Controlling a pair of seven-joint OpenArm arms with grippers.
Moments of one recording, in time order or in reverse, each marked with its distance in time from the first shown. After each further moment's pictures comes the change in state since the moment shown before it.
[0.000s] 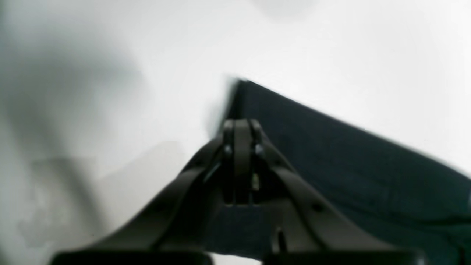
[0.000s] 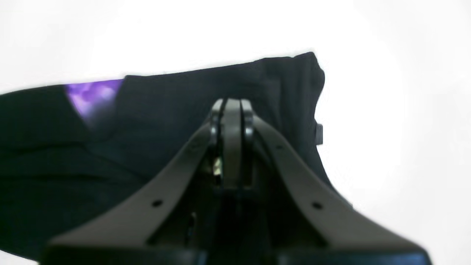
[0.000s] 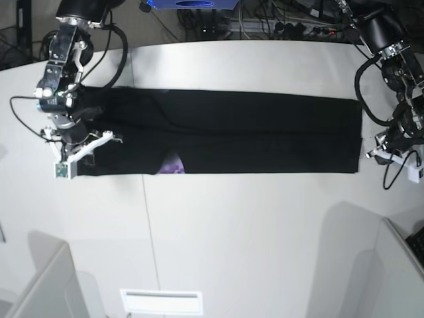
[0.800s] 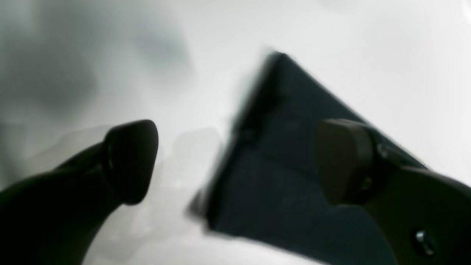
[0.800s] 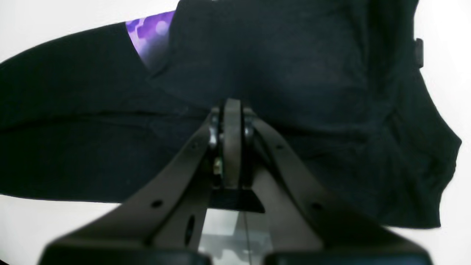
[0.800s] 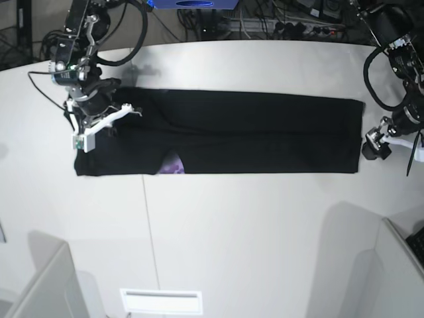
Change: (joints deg) left arm 2.8 -2.1 -2.7 -12.2 -10.4 -0.2 -4.5; right arm -8.4 -5.2 0.0 1.9 6.6 0.0 -0.3
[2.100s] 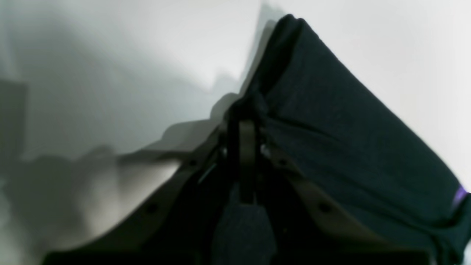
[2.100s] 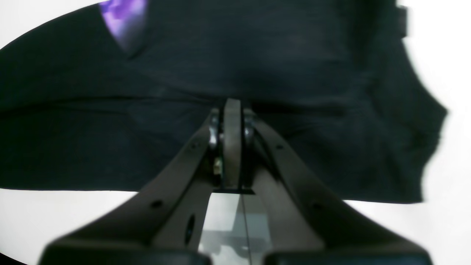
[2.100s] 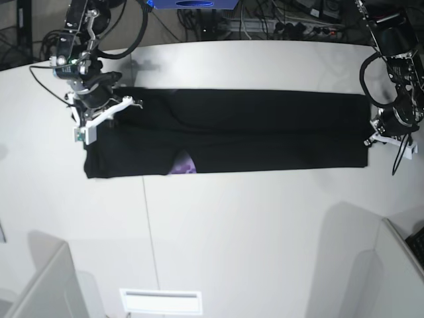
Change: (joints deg) left arm -2.8 -4.8 10.4 -16.1 -0.5 -0.6 -7.2; right arm -2.5 0.0 0.0 0.0 0.0 0.0 0.2
